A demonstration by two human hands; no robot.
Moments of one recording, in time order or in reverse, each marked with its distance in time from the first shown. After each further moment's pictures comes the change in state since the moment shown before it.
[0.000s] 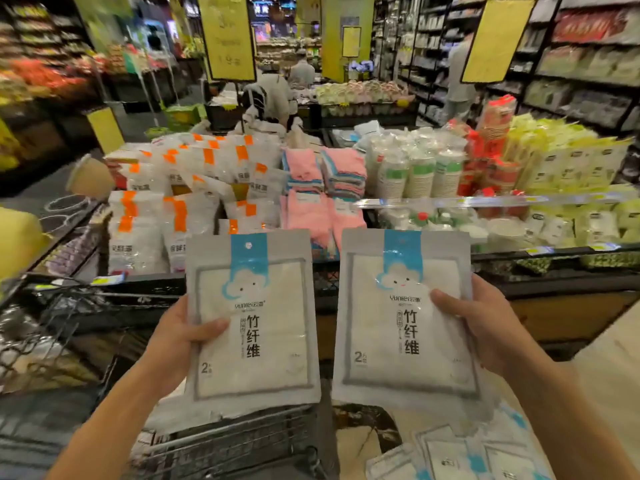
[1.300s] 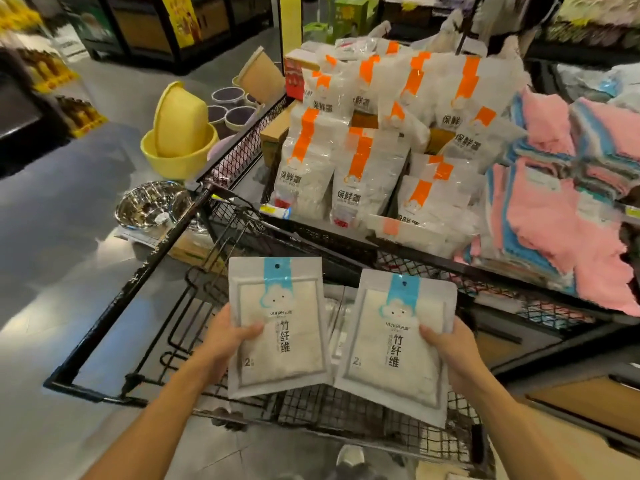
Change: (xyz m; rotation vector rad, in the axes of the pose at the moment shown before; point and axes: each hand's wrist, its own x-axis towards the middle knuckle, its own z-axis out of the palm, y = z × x) left_hand 0.061 -0.099 -0.332 0.058 0.569 -0.301; right_hand 0.185 0.241 0.356 -0.294 -0.165 0.389
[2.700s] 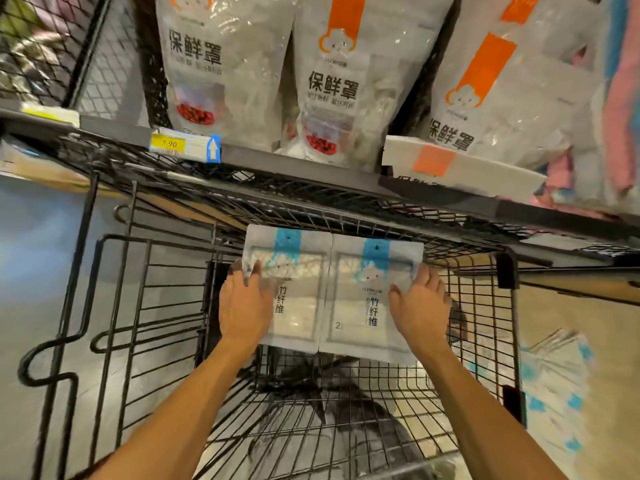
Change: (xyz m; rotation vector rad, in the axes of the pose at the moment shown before) left_hand 0.251 -0.132 0.069 1.327 -0.082 0.139; right_hand 0.164 0.105 0.106 -1.254 0.259 0.109
